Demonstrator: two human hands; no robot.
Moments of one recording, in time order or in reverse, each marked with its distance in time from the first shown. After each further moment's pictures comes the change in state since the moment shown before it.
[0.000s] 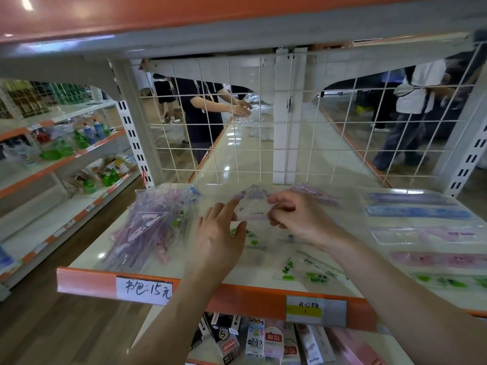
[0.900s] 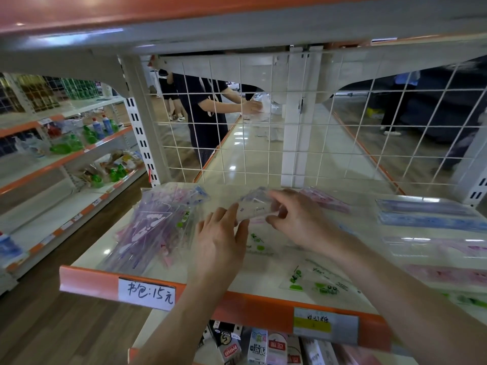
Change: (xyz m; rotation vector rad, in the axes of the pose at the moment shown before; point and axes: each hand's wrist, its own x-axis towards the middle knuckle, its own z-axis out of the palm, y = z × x) left_hand 0.000 0.002 -0.002 0.109 -0.009 -0.123; right_hand 0.014 -0.005 0.008 -0.511 0.031 -0.336
